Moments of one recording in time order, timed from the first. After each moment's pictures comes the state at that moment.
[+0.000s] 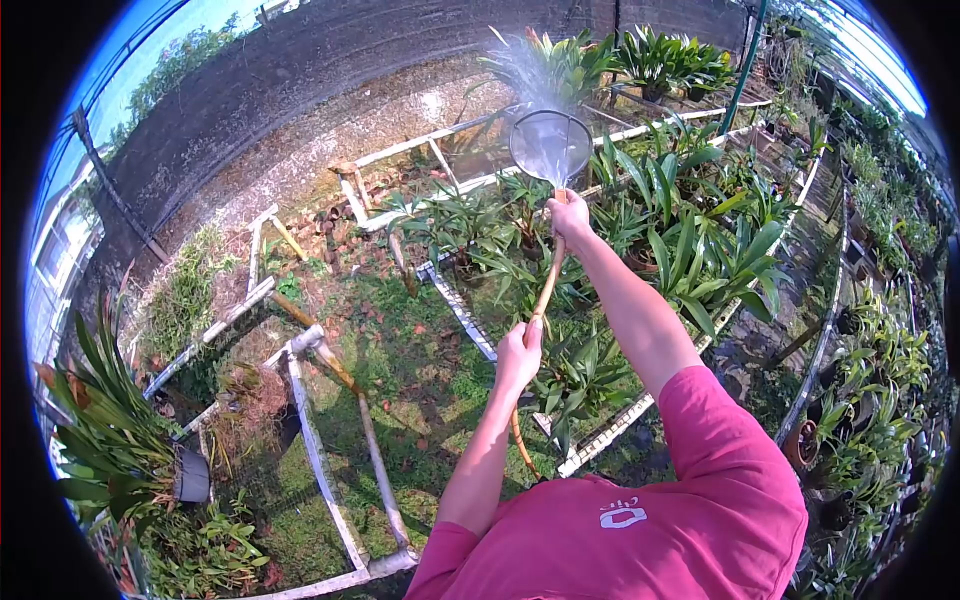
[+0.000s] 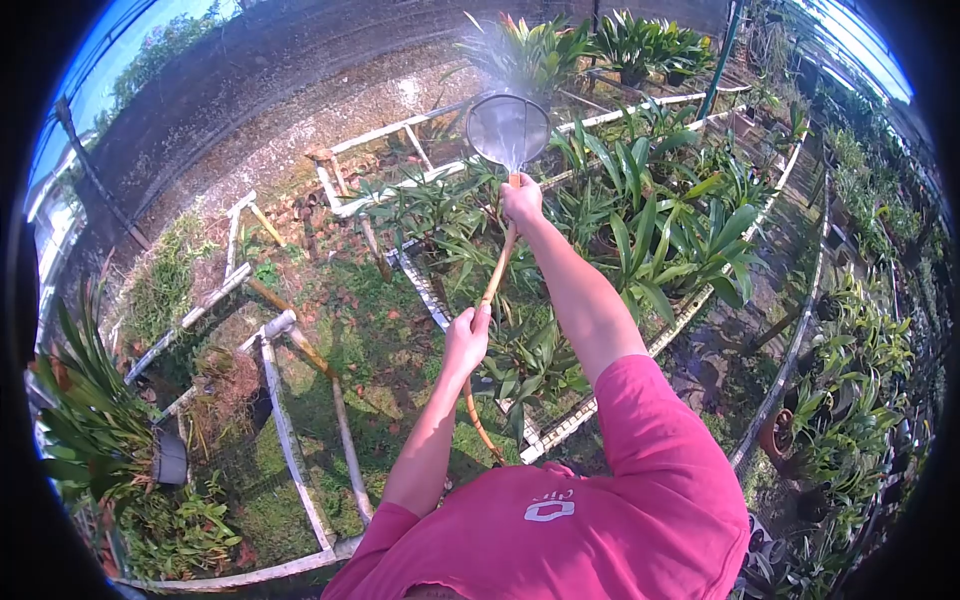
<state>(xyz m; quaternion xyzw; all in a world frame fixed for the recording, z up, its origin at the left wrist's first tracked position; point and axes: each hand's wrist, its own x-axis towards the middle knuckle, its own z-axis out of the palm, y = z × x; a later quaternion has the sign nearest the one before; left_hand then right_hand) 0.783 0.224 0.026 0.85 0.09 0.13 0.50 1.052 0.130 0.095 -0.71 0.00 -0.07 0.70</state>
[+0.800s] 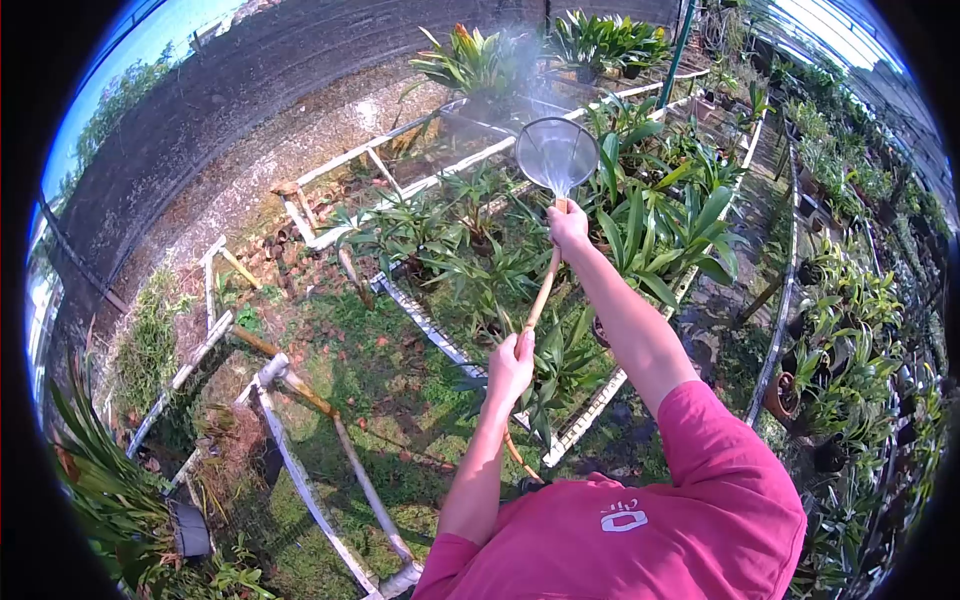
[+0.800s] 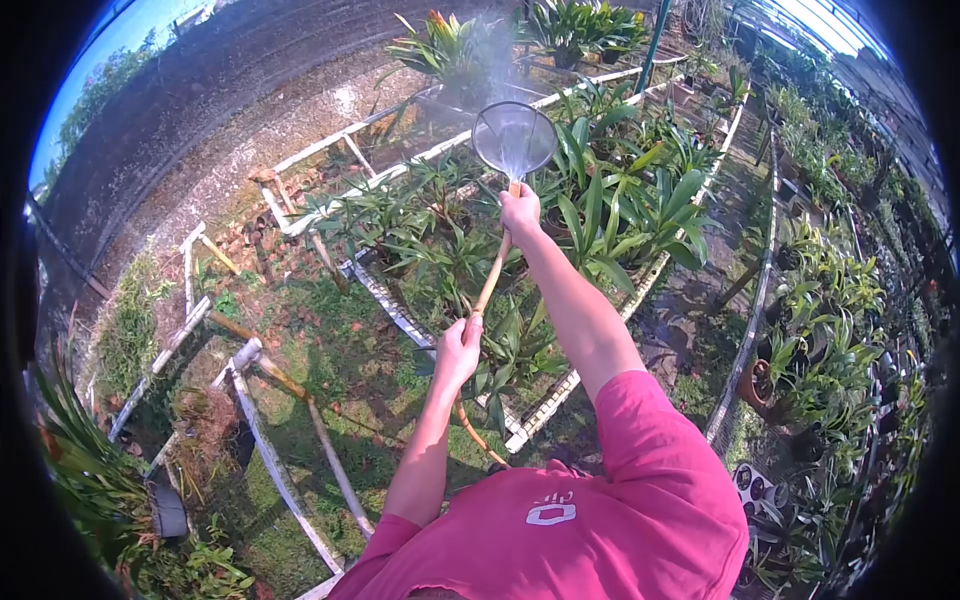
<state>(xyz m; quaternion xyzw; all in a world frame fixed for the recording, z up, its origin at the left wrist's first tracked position) 0.766 0.191 0.010 0.85 0.02 0.08 0.53 0.994 0.048 0.092 -0.66 0.11 -0.12 0.73</state>
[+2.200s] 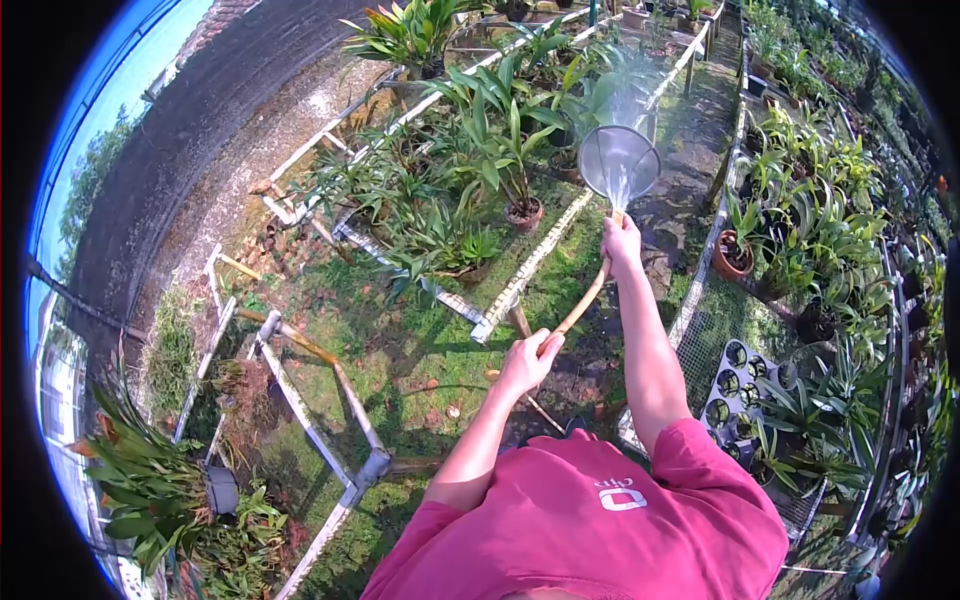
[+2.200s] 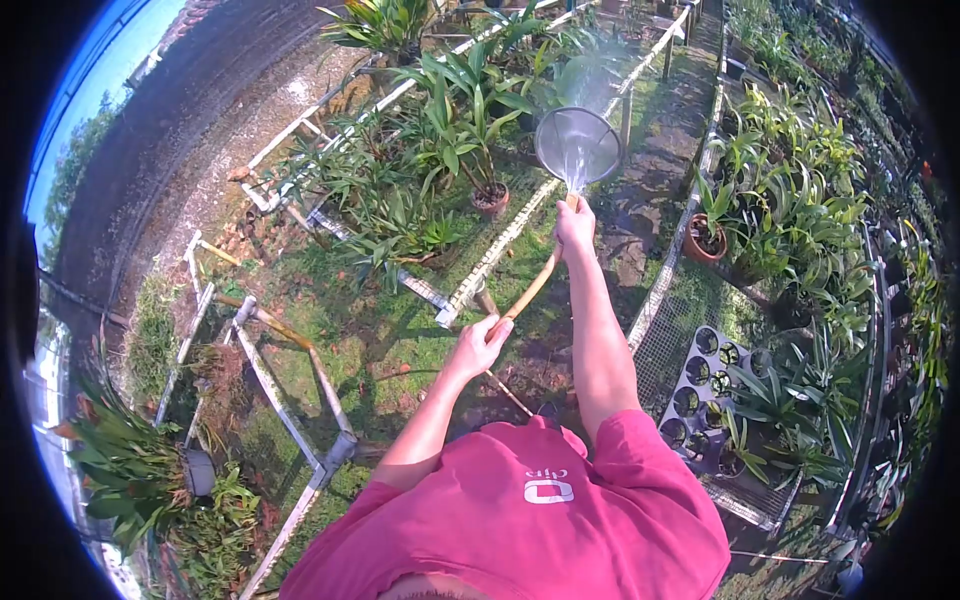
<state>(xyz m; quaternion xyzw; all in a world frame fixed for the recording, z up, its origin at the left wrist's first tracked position) 0.443 -0.038 -0.008 0.88 -0.18 -0.07 0.43 0.611 -0.288 -0.021 -0.58 0.23 -0.17 0.77</state>
